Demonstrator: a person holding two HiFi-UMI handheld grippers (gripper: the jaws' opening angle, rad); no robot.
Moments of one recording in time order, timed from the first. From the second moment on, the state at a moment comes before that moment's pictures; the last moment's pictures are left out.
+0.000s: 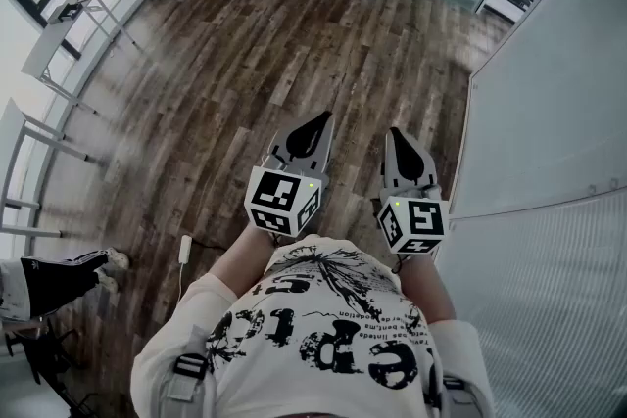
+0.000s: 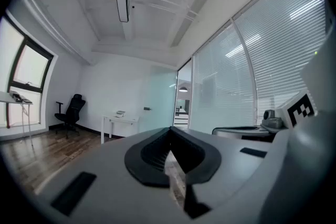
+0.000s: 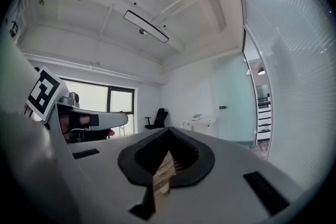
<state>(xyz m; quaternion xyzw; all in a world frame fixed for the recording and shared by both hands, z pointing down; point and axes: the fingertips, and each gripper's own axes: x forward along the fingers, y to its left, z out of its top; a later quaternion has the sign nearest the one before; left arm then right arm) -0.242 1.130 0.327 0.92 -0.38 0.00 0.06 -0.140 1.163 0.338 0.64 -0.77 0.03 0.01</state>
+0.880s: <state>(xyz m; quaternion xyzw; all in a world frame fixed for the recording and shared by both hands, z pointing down) -0.287 1.075 0.351 0.91 -0.40 0.01 0.08 -0.168 1.111 0.362 0.65 -0.75 0.06 -0.01</state>
